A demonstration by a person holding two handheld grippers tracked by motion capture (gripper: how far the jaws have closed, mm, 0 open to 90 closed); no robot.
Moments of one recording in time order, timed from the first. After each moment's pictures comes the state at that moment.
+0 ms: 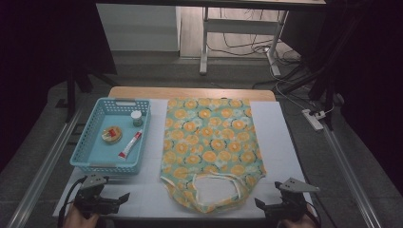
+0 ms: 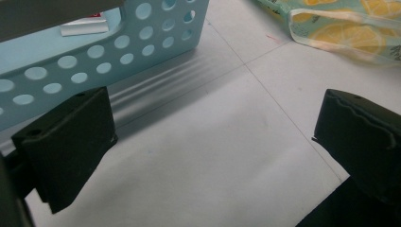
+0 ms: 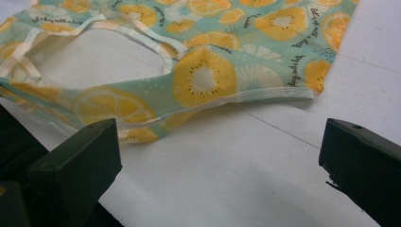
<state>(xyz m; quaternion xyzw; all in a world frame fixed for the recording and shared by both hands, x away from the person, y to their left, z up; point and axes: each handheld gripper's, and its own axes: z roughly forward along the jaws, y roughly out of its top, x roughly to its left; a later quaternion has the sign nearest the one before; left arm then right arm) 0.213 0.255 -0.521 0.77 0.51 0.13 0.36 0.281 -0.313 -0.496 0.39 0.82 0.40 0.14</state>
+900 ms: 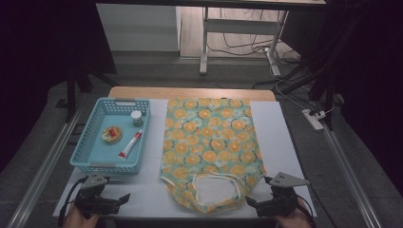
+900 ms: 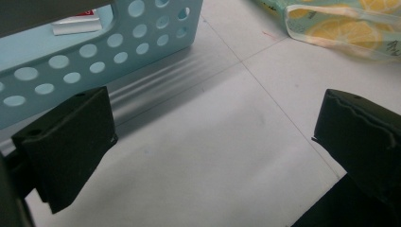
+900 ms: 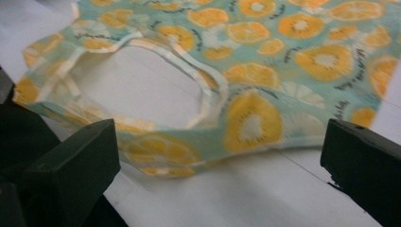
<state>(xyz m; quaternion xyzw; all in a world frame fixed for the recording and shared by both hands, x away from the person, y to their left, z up) 0.214 0.253 -0.521 0.78 0.50 0.13 0.35 0.287 -0.281 -0.480 0.34 0.84 0.40 0.12</state>
